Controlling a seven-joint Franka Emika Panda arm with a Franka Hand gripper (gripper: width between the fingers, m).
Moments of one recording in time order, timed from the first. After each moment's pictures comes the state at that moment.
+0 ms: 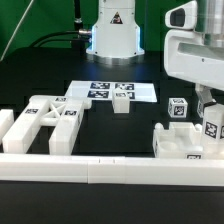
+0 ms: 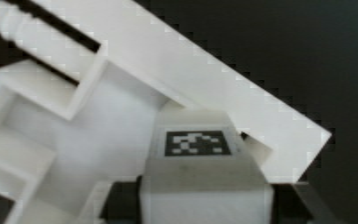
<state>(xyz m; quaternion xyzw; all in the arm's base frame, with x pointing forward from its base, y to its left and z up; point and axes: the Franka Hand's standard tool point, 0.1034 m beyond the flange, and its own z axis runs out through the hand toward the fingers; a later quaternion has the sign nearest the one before) 0.628 0.122 0.074 -0.84 0.54 -0.02 0.05</state>
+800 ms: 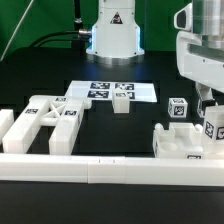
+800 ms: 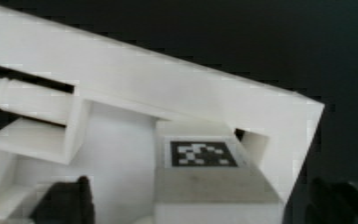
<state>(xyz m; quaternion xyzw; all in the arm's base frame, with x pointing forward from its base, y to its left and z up) 0.629 0.124 0.073 -0.84 0.55 -0.02 0.07</state>
